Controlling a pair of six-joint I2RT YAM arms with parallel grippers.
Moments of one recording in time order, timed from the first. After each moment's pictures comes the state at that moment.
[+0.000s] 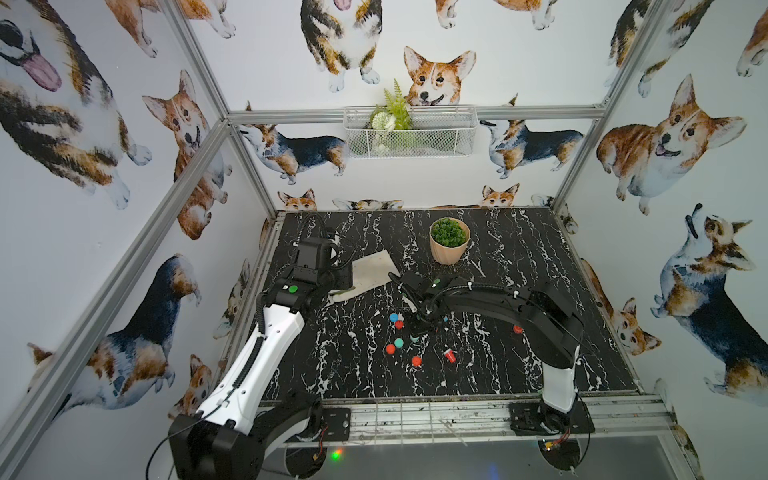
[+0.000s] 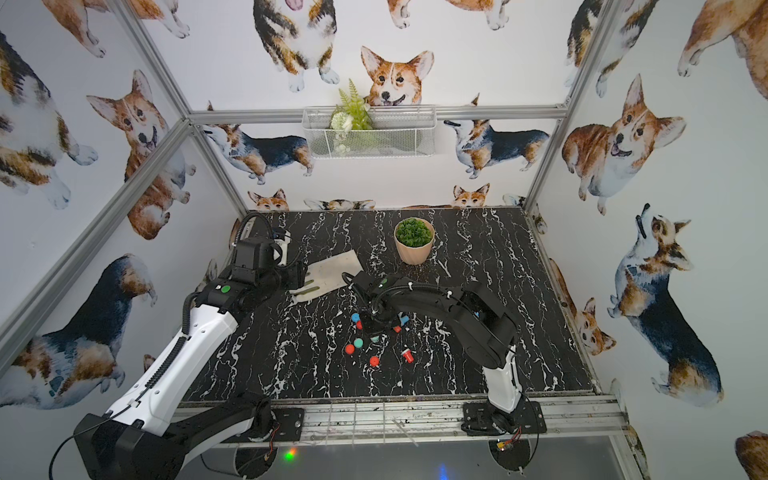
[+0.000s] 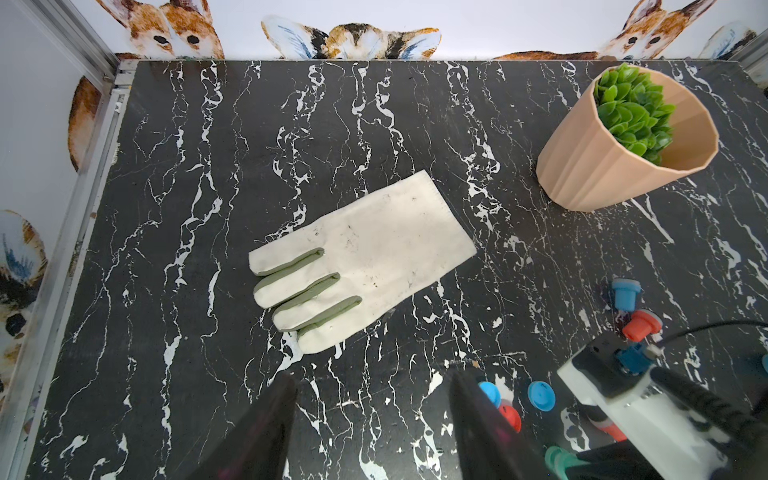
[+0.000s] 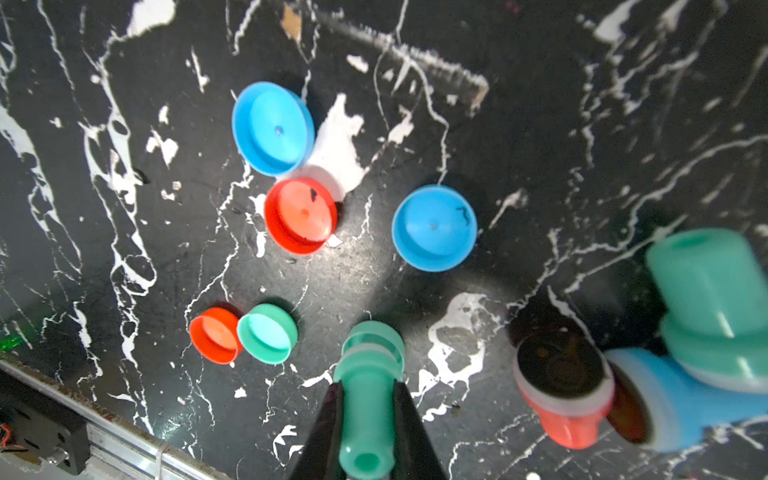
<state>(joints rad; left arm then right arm) -0.28 1.11 1.05 -0.65 -0.06 -0.18 0.98 1.94 1.38 -0.81 -0.14 0.58</state>
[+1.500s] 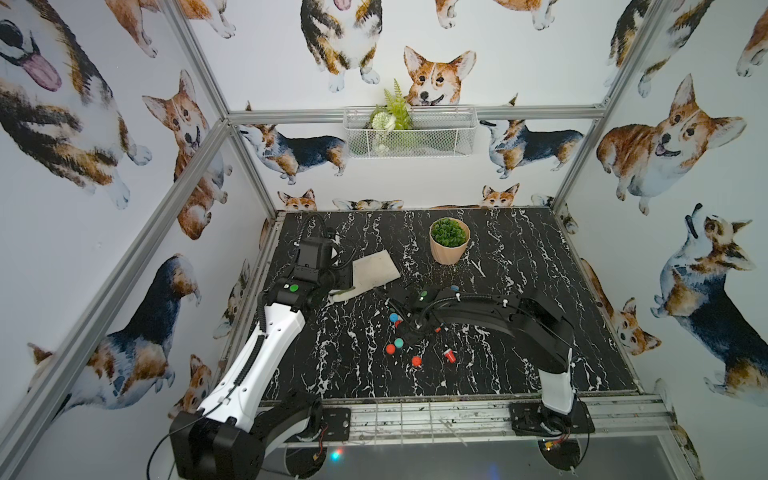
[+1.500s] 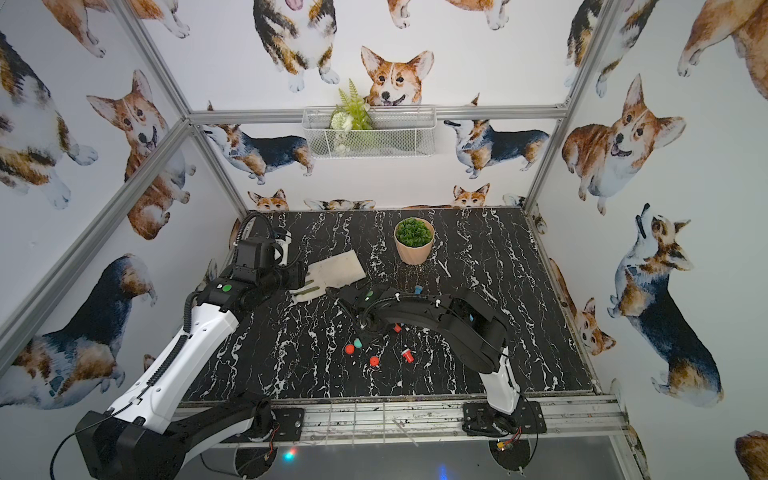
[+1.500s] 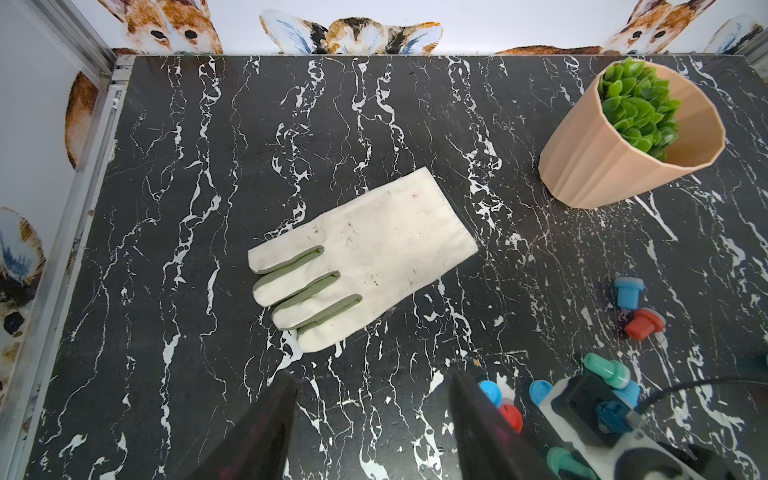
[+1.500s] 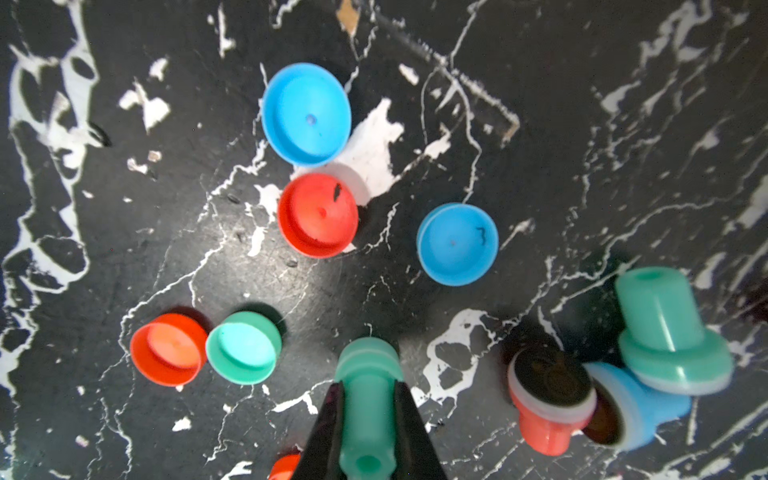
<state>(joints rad) -0.28 1.12 1.05 -0.65 -0.06 -0.18 1.09 2.01 1.39 -0.84 0.08 0.47</state>
